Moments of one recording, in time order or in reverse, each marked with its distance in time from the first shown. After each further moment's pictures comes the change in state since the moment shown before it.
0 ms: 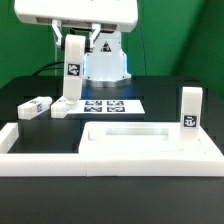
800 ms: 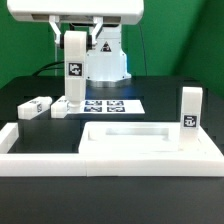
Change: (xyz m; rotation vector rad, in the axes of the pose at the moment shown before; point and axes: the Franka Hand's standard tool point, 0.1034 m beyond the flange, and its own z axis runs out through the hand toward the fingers) arm 0.047 -0.001 0.014 0.036 -0.001 0.046
